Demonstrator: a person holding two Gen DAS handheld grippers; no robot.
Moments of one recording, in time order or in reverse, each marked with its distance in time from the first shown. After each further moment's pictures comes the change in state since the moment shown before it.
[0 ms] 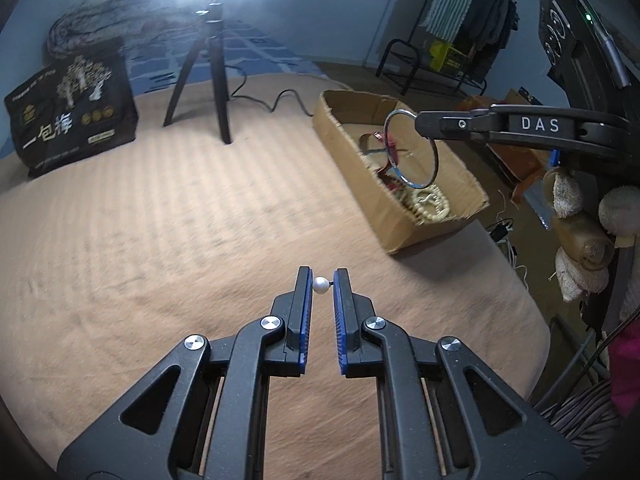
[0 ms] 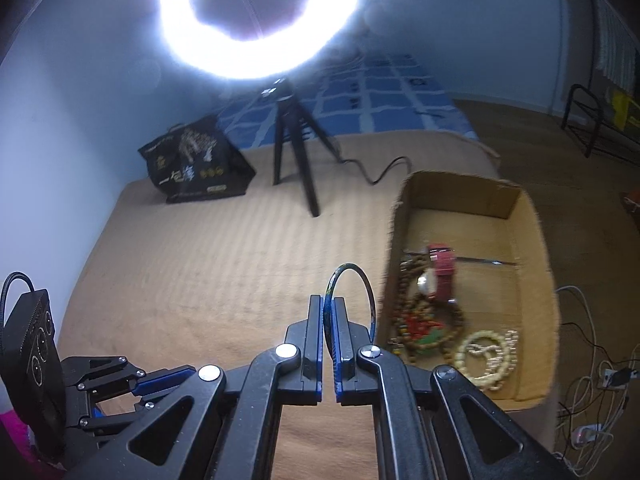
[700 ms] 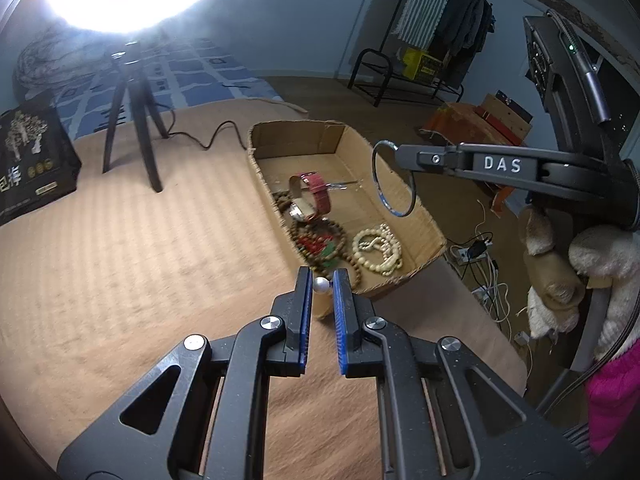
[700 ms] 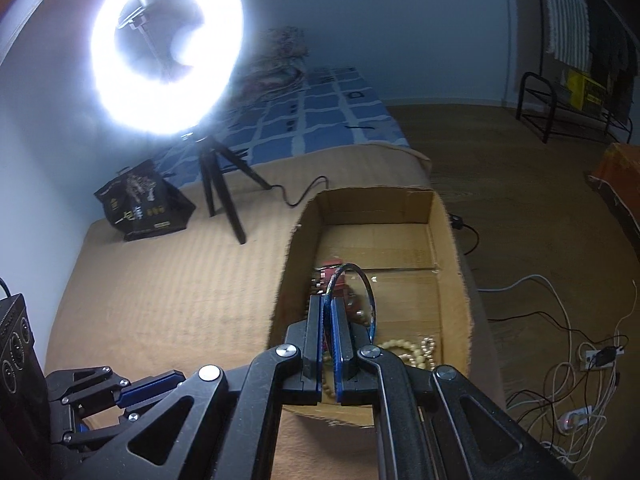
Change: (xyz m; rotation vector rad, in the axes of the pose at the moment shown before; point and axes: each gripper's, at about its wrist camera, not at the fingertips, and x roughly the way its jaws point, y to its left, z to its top) left arm 0.032 -0.070 0.046 0.049 -0.044 -0.063; right arm -0.023 -0.078 0.003 0.108 -0.053 -0.098
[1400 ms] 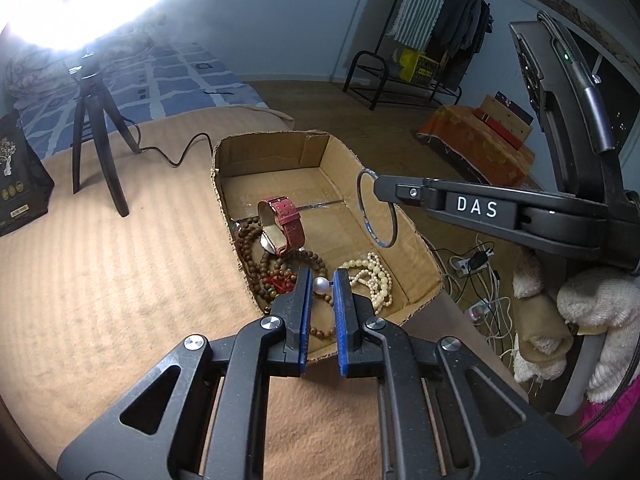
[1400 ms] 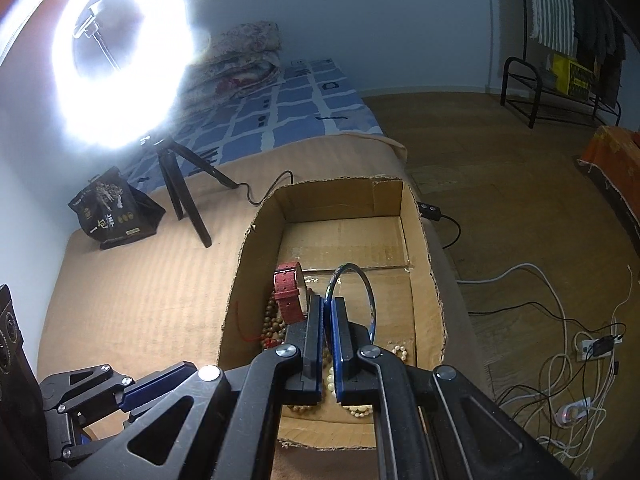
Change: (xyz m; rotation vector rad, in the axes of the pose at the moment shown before) left arm 0.039 -0.025 0.023 0.010 -0.014 -0.001; right arm 0.027 -0.029 0.007 0.034 0.028 -0.036
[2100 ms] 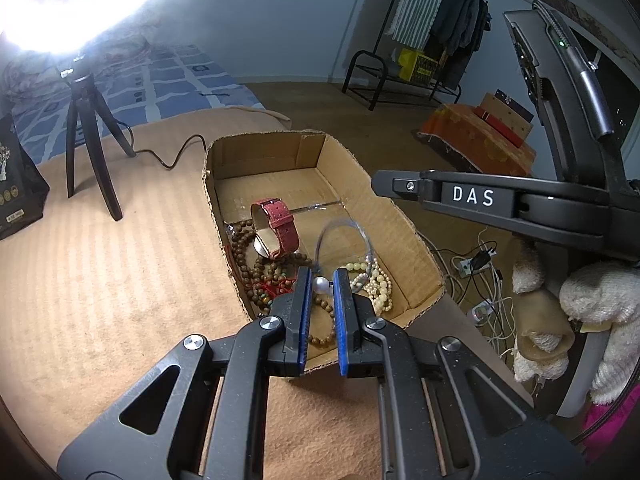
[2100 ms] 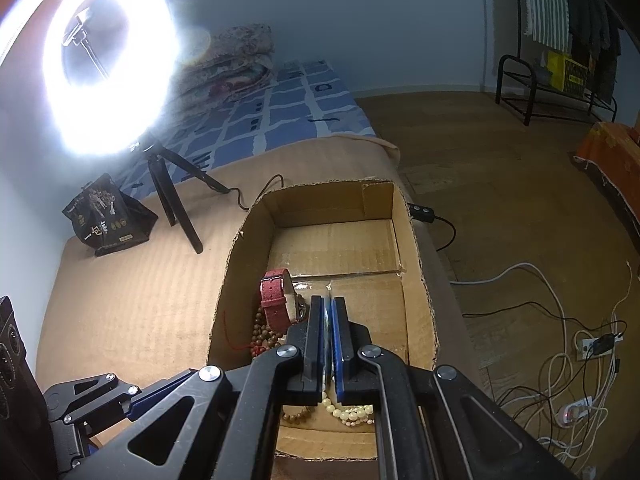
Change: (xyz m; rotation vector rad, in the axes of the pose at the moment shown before) left arm 0.008 -0.005 0.000 0.014 -0.007 0.010; right arm 0.004 -0.008 0.003 0.013 -0.012 -0.003
